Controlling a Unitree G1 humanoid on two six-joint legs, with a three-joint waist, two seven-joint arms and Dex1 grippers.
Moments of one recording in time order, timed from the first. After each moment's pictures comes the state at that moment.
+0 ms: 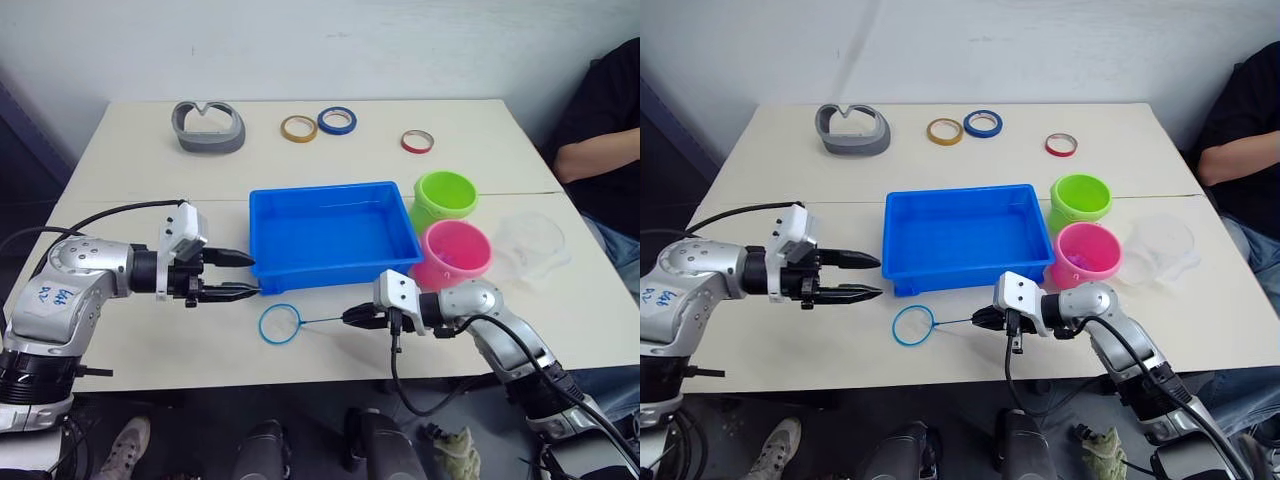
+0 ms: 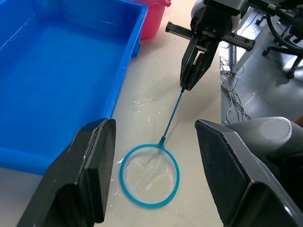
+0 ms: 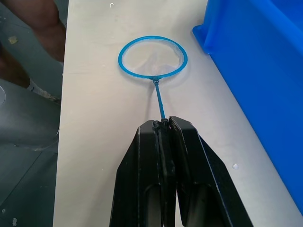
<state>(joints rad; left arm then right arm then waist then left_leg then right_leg) -0.43 0.87 0.06 -0.16 -0.49 0.62 -1.17 -0.43 -0.59 0.33 -0.03 0.18 0.23 1.12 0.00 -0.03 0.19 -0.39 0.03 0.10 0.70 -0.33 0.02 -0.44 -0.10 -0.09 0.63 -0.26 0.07</state>
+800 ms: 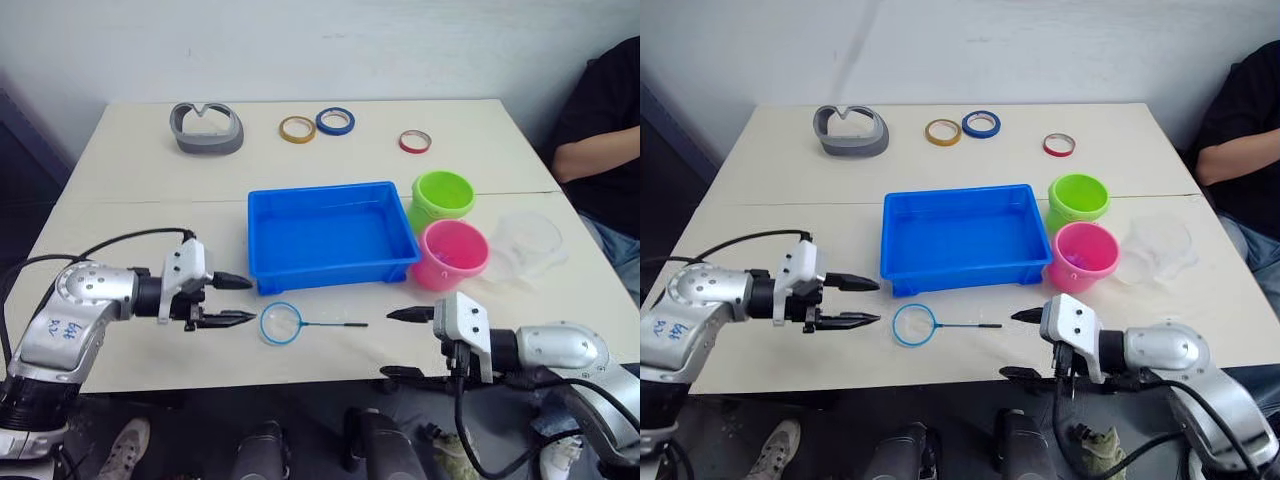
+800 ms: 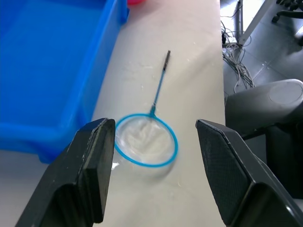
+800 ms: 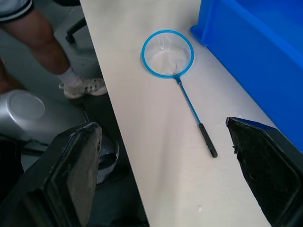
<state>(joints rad) -0.25 0.88 0.05 -0.19 -0.39 0.42 -1.14 0.04 -0.79 -0.02 -0.68 0.44 0.59 0.96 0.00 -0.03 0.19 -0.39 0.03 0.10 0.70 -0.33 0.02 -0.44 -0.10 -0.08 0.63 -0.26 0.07</state>
